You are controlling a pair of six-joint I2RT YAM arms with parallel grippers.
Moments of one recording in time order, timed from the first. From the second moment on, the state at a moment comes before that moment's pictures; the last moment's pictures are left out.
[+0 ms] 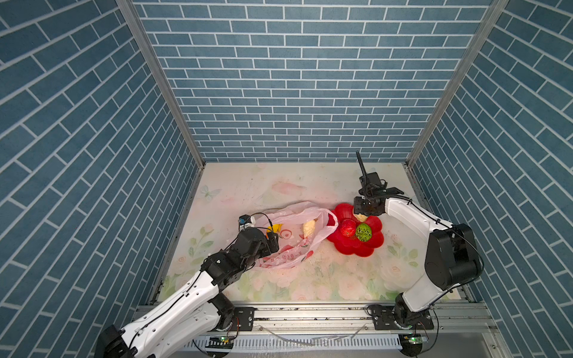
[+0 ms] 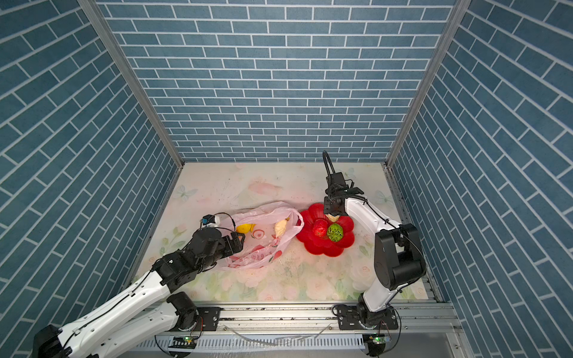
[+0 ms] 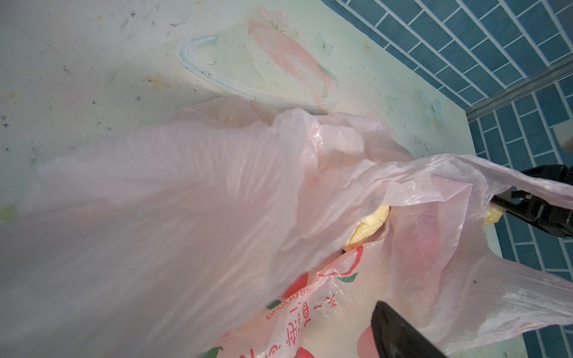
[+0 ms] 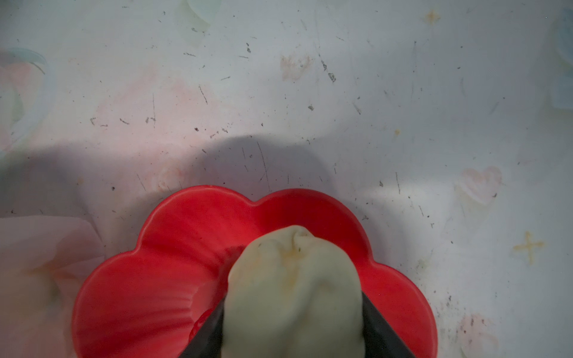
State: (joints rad) left arm -0.70 0.79 0.56 -0.49 -0.22 -0.87; right arm 0.35 1.65 1.21 -0.66 0.11 0.33
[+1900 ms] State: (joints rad) left arm -0.70 0.71 0.57 -0.51 -0.22 -0.87; right arm 0.47 1.48 1.22 -0.81 0.22 0.34
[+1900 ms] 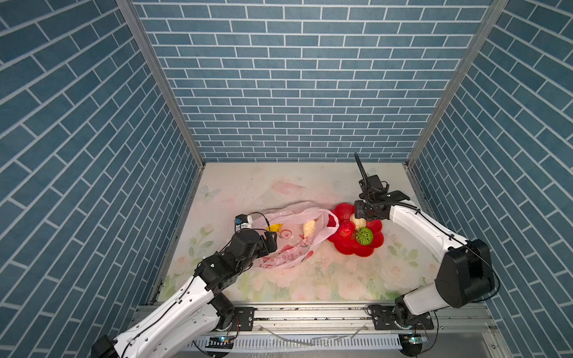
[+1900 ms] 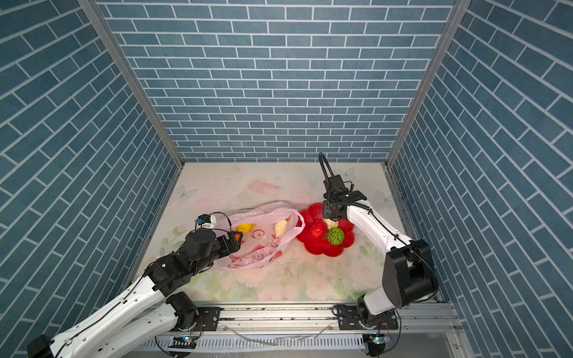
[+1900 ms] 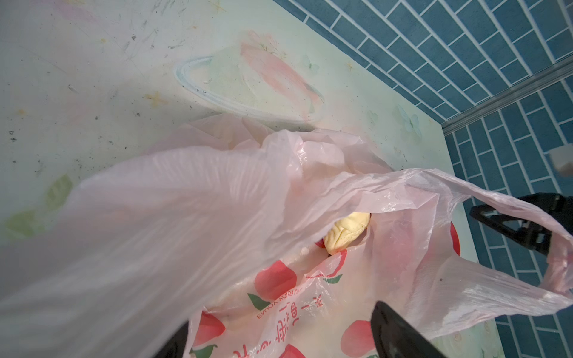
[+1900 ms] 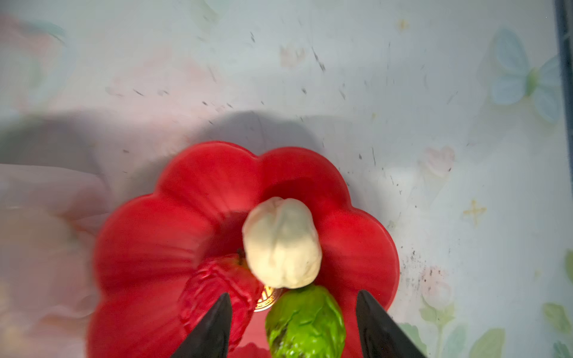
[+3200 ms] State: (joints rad) left arm -0.70 0.69 0.48 -0.50 -0.25 -0.95; right arm 1.08 1.91 1.67 -0.90 0.12 0.42
